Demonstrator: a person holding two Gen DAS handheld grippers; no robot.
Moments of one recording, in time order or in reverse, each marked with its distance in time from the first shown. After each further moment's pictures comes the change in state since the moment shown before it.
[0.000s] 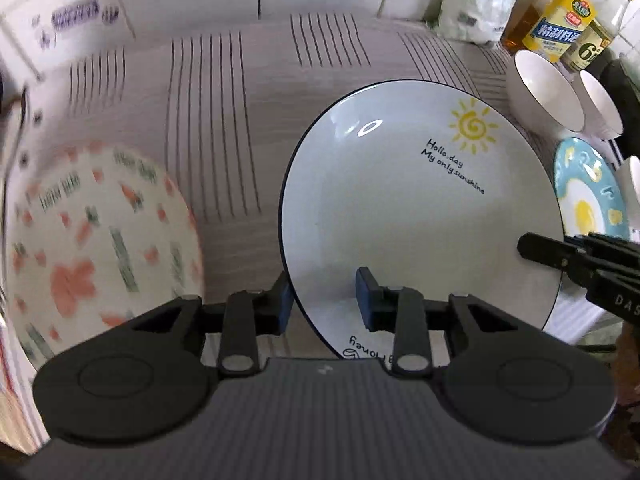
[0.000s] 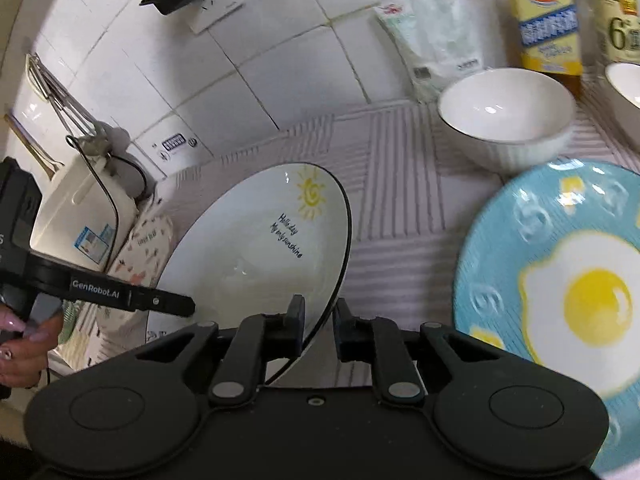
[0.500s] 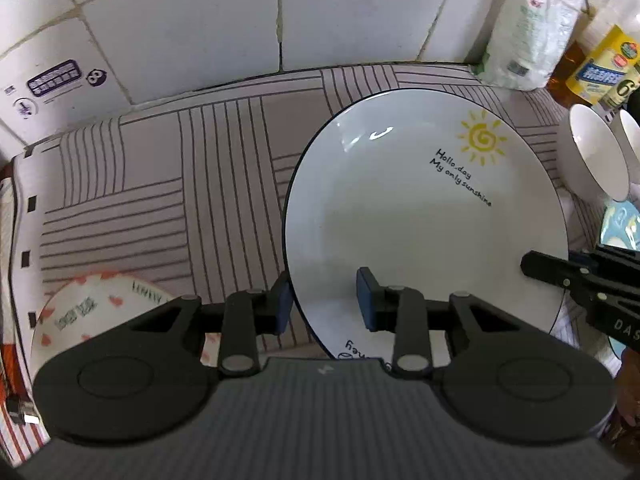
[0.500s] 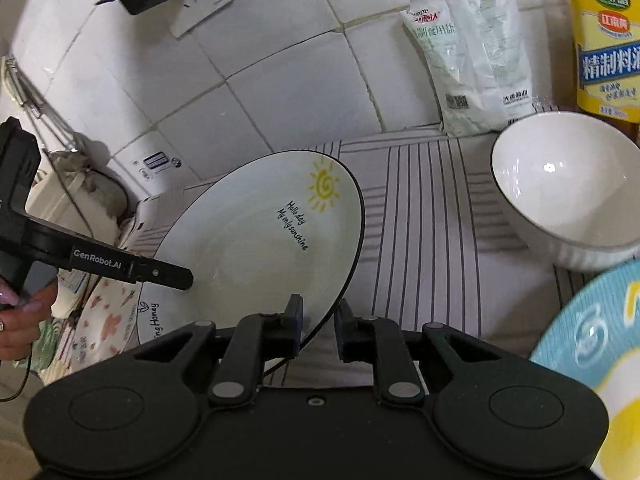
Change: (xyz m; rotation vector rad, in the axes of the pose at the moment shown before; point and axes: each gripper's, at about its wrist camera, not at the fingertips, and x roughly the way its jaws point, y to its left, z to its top) left arm 0.035 0.028 0.077 0.017 -0.003 0.020; right arm 0.062 0.003 0.056 -0.033 -0.006 -0.028
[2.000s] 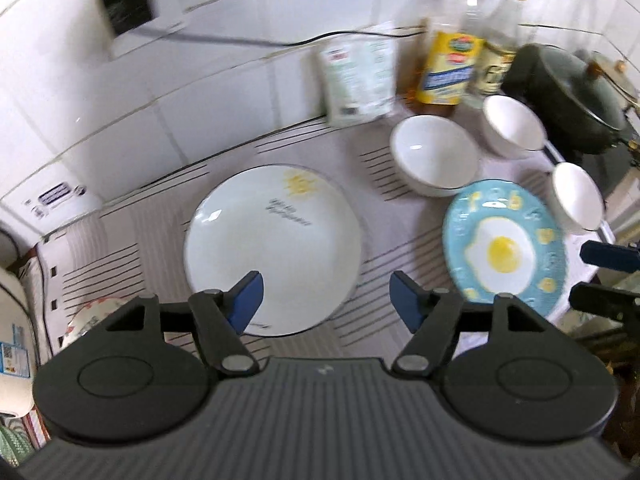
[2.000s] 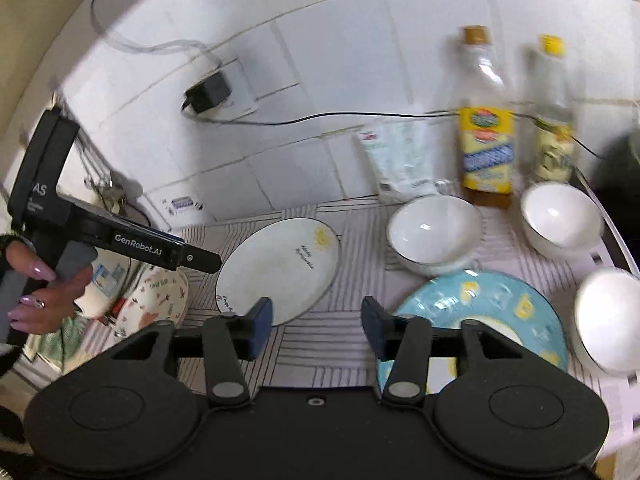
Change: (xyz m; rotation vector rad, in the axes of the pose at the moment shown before) left arm -0.134 -0.154 -0.031 0.219 -0.147 0.004; right arm -0.212 0.017 -0.018 -0.003 -0.107 -0.107
